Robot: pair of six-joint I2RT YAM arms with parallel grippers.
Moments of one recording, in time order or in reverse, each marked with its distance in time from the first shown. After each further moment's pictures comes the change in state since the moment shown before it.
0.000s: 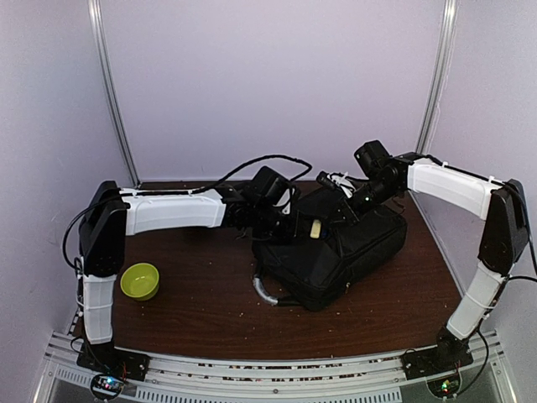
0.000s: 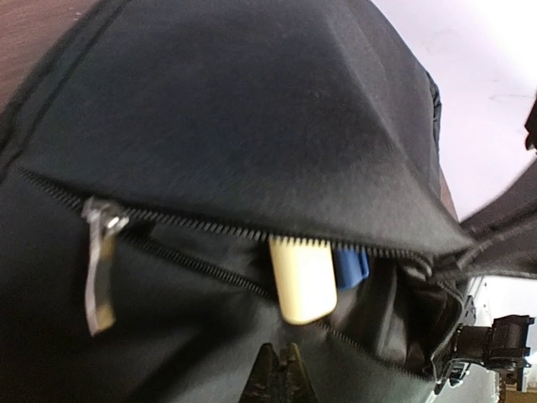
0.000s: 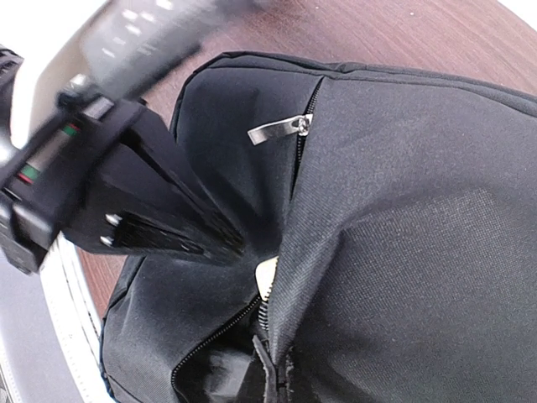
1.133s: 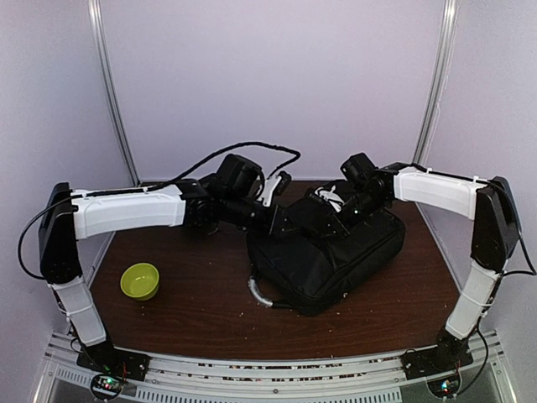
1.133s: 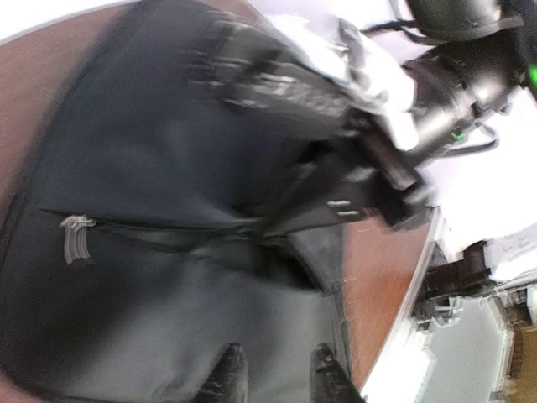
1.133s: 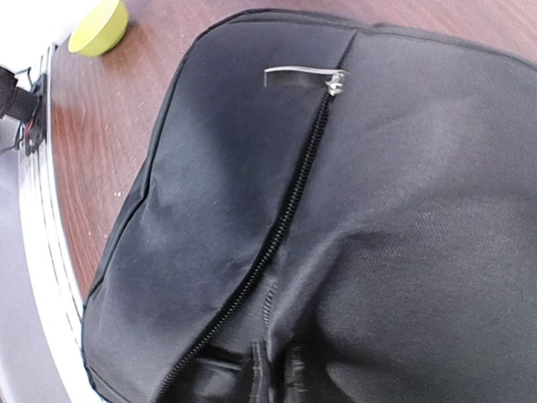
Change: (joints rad) left arm 0.013 -0.251 -0.200 0.078 0.122 0.185; right arm 0.058 0.061 -0.046 0.049 0.016 -0.037
